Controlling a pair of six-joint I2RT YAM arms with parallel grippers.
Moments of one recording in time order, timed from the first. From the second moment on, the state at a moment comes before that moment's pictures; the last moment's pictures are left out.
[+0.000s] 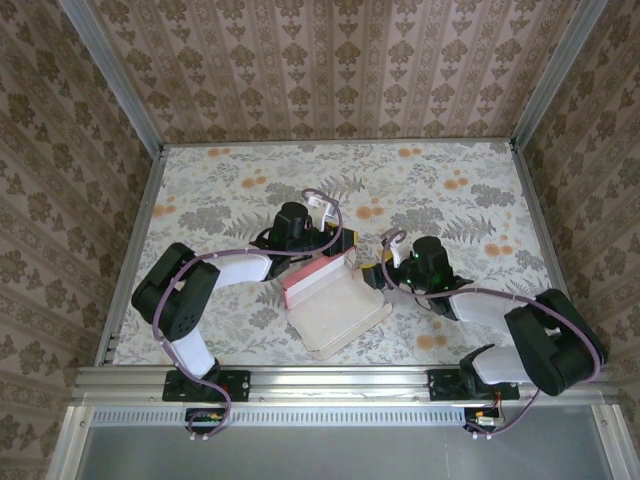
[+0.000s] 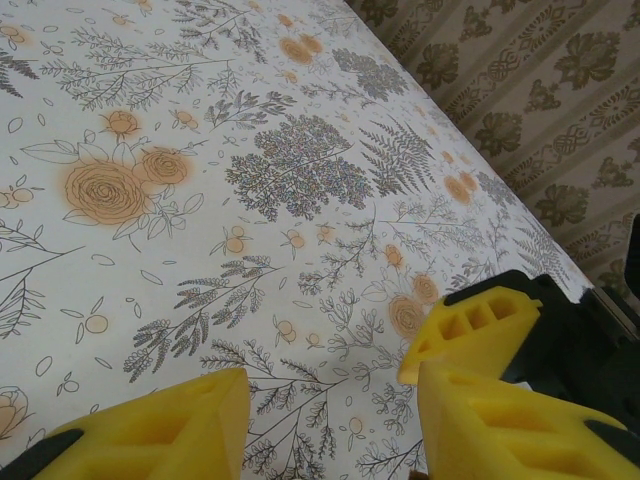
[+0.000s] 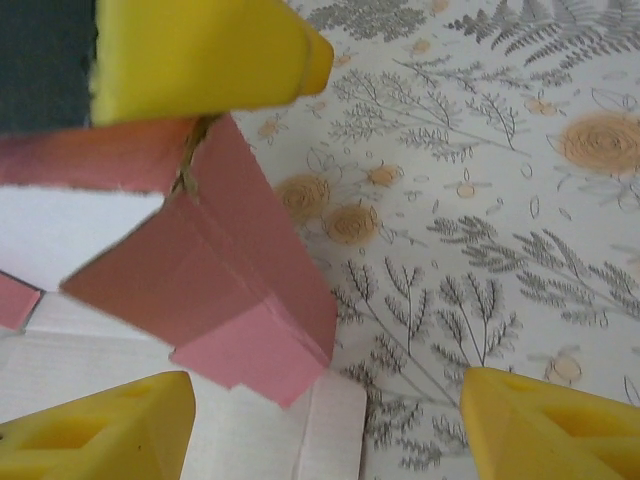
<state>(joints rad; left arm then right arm) -0.71 1.72 0.85 0.47 0.45 -0.43 0.42 1.39 0.41 0.50 -0.37 0.06</state>
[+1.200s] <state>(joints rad) -0.68 1.75 0.86 0.49 0.56 -0.43 0.55 1.61 0.55 0.61 -0.26 0.01</state>
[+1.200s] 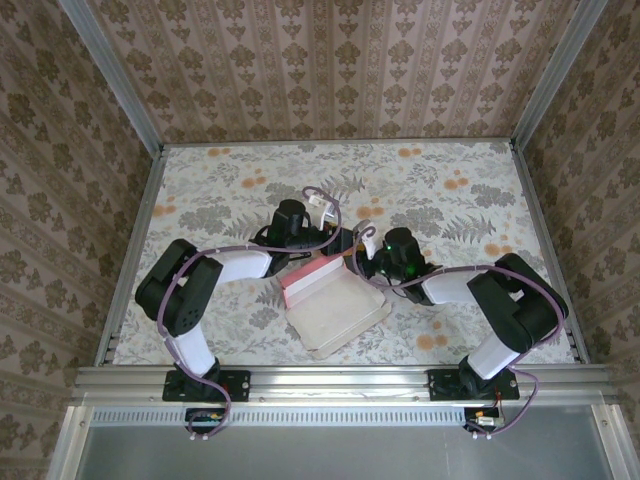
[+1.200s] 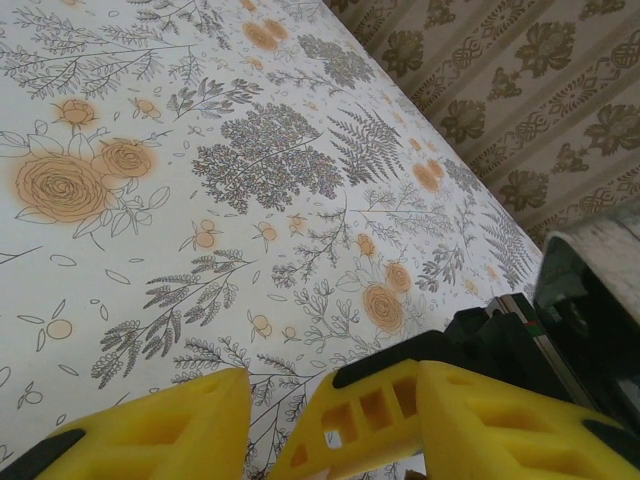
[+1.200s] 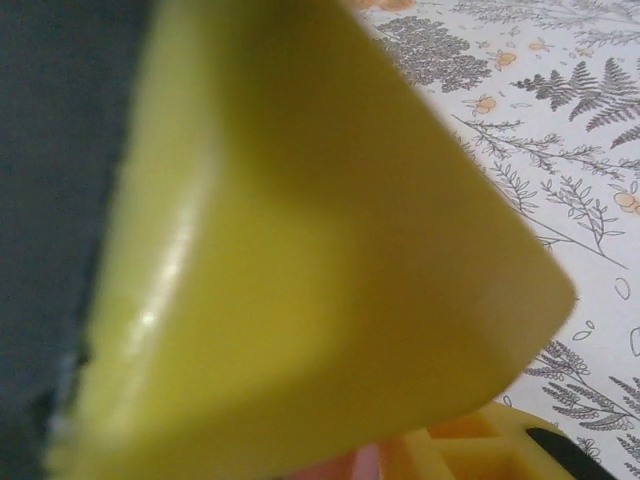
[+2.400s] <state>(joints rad) -0.68 1.75 0.88 0.46 0.51 -0.42 0.67 1.60 0.59 0.52 0.16 0.01</state>
